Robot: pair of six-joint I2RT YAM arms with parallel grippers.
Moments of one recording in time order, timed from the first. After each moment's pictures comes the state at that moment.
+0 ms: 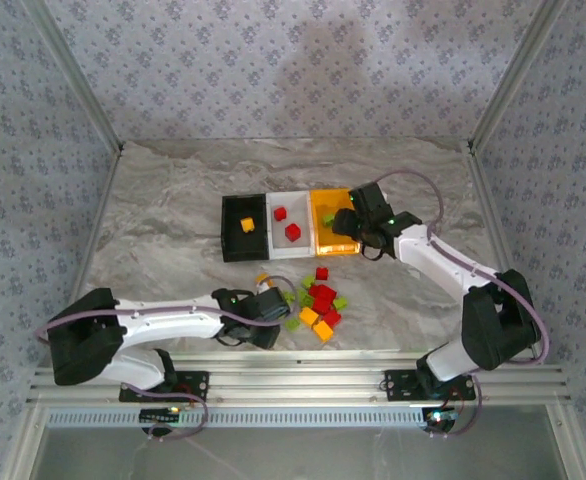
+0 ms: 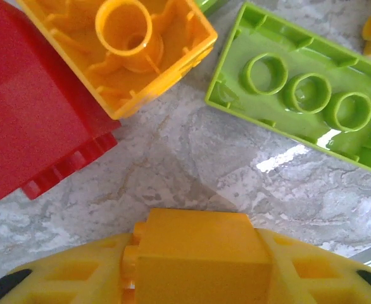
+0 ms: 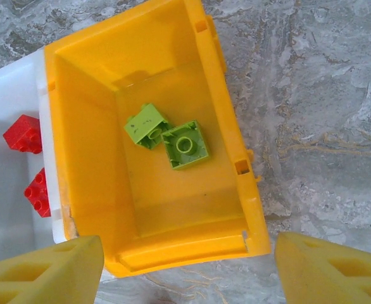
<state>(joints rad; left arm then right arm) -1.17 1.36 0.69 -0.61 -0.14 -0.67 0.49 1.47 1.04 -0.47 0.15 0.67</state>
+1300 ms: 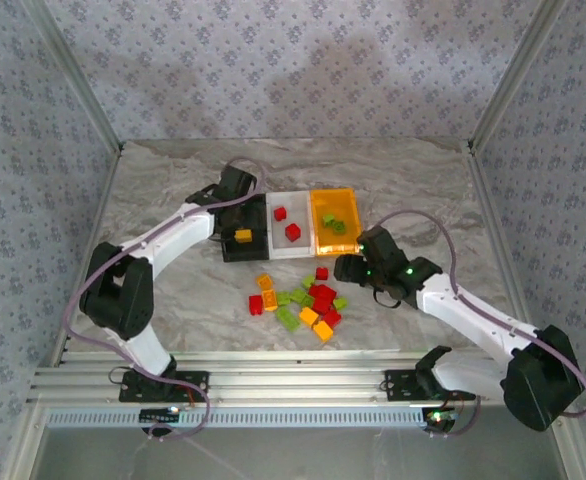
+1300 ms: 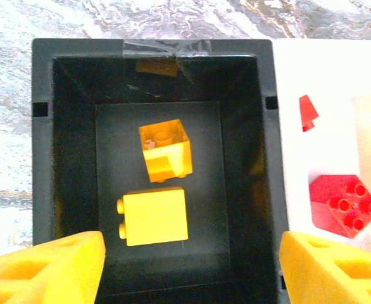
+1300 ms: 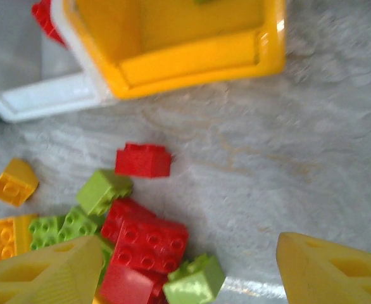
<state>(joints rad) -0.50 1.67 1.27 -0.56 -0.11 -0.49 0.66 1.12 0.71 -0.53 0.02 0.69</state>
